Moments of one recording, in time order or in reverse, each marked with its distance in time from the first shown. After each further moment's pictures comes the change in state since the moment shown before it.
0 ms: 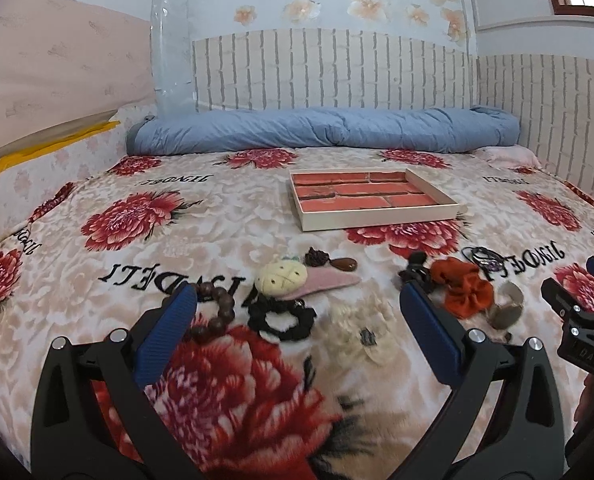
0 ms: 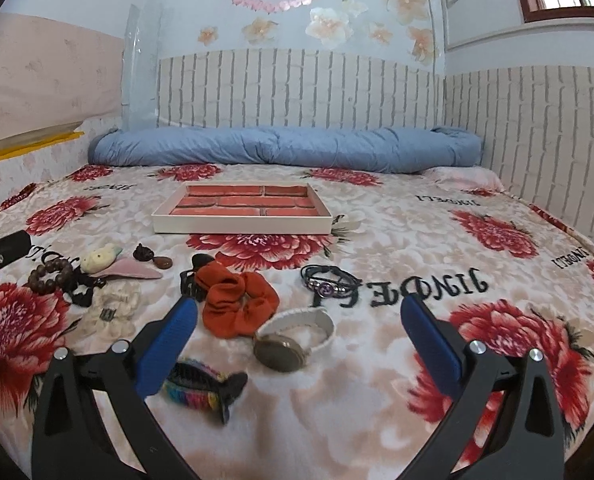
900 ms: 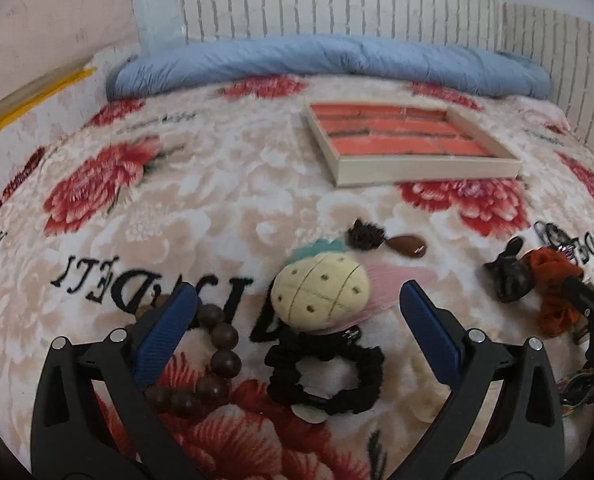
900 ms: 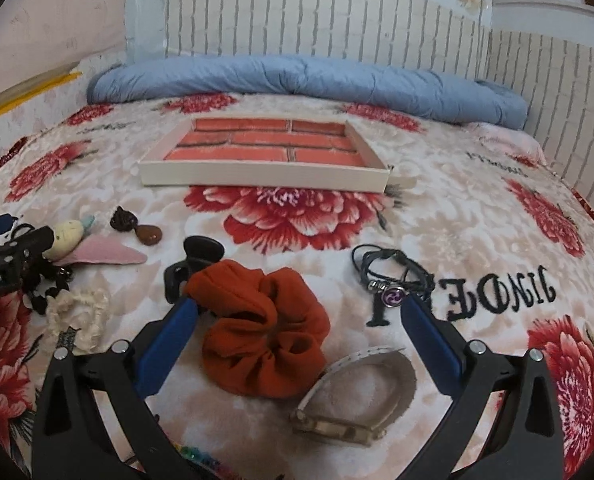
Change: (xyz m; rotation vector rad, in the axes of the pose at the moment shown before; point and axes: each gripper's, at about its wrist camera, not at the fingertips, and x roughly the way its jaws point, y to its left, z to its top) left arm 0.146 0.030 0.010 0.003 0.270 0.001; right arm 0.124 0.038 0.016 -0.061 0.275 0.053
